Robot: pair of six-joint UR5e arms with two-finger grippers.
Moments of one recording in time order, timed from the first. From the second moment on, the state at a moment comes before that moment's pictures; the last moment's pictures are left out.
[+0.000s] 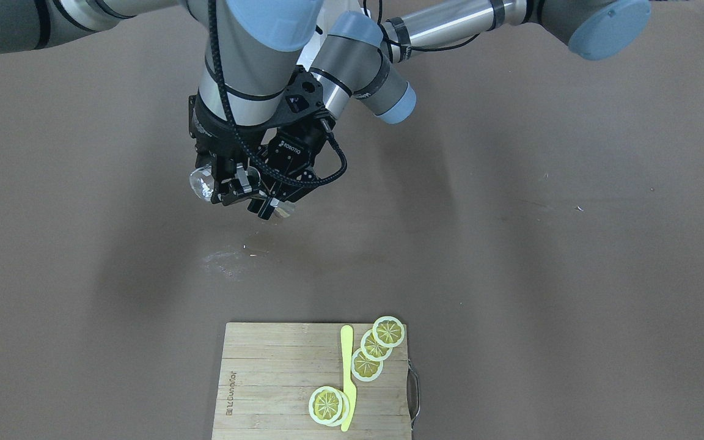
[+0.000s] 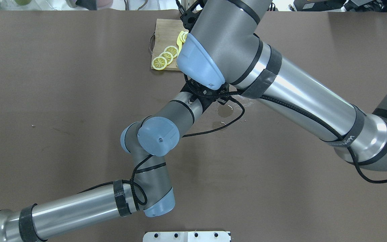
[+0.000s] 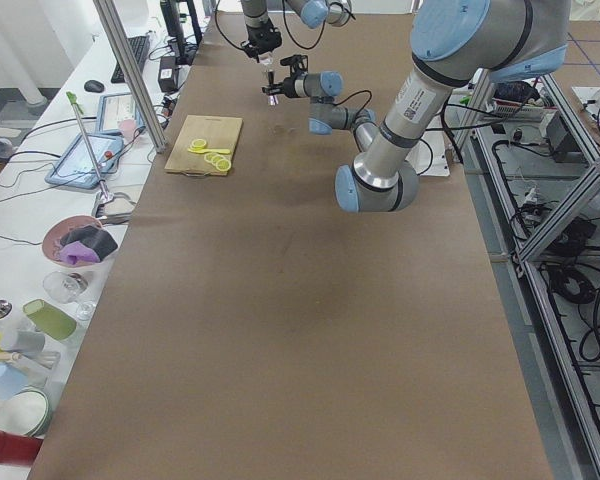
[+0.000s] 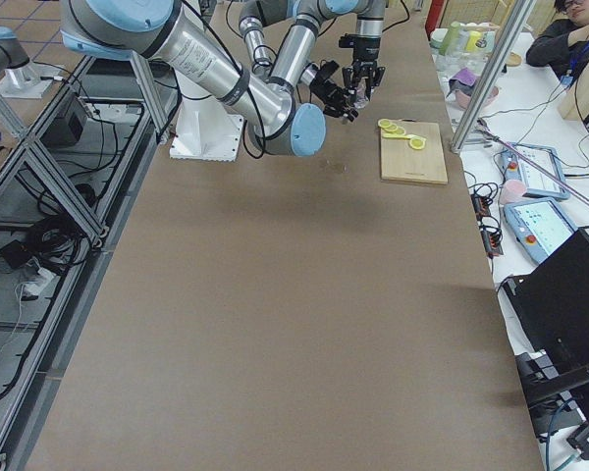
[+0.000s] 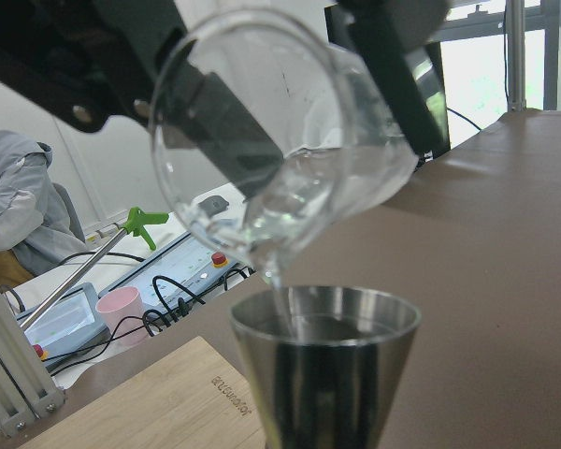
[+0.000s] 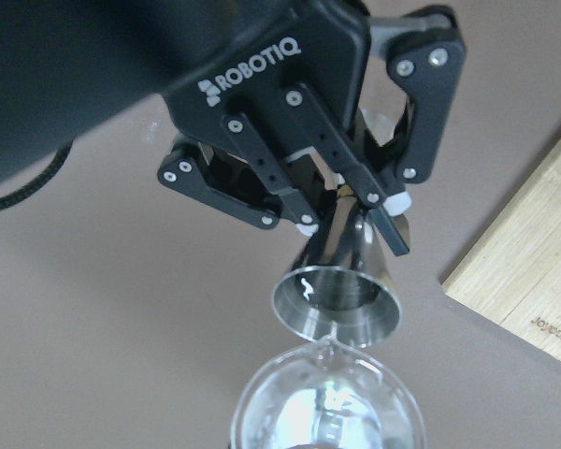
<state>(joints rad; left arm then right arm) -0.39 -2.43 -1.33 -2.62 -1.08 -0.34 0.82 -0.46 1.58 -2.40 1.86 -1.25</state>
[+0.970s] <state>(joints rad) -0.39 -2.43 -1.33 -2.62 -1.08 -0.34 0.96 -0.72 1.93 -2.32 1.98 -1.24</state>
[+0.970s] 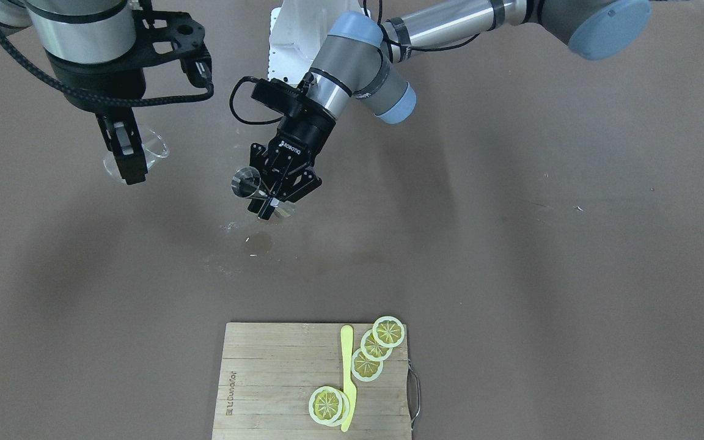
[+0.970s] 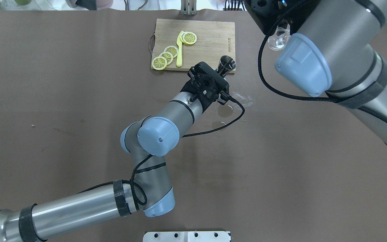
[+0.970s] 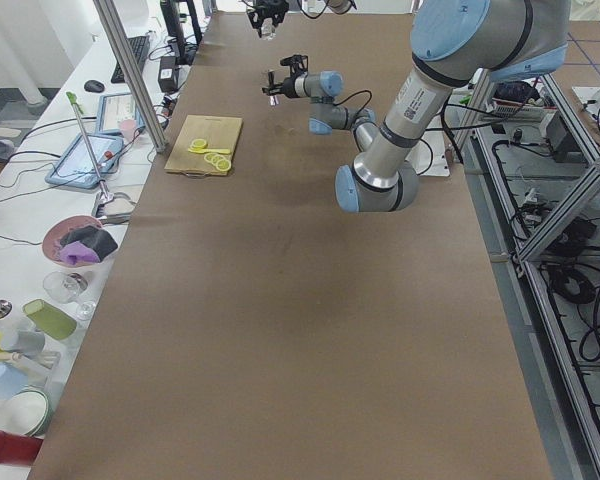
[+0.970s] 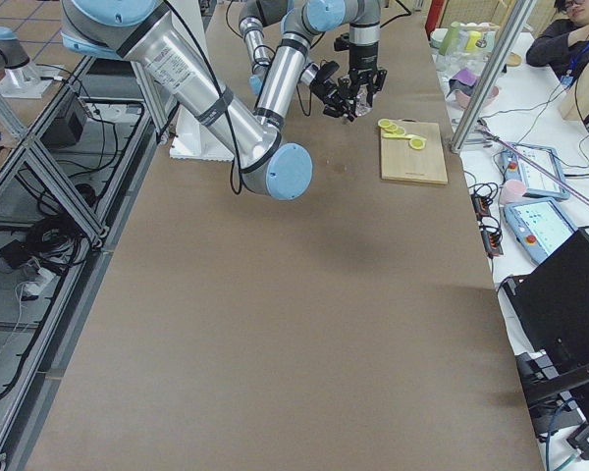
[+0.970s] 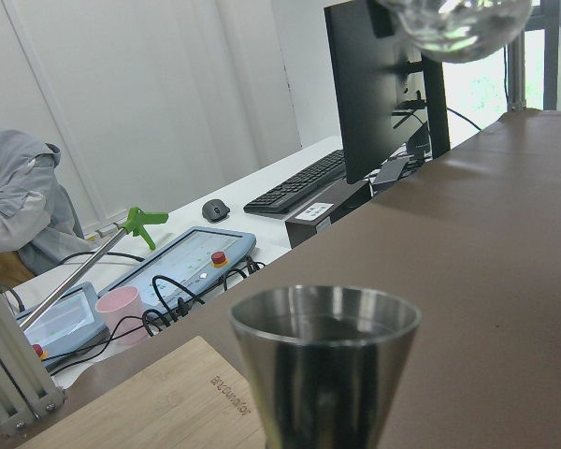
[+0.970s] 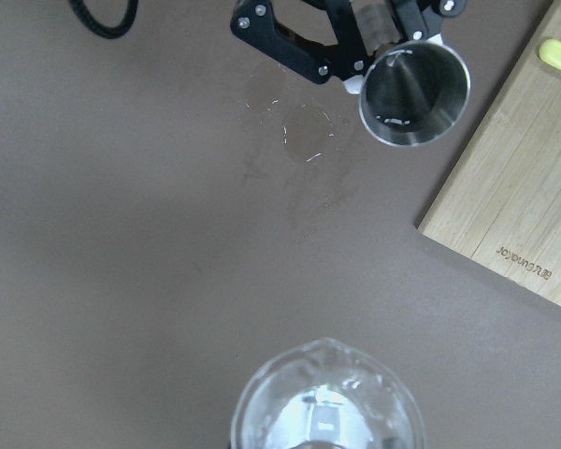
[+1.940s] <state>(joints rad) -0.39 -2.43 -1.34 -2.62 -1.08 -0.34 1.18 -1.12 2.03 -1.91 2.36 -1.17</state>
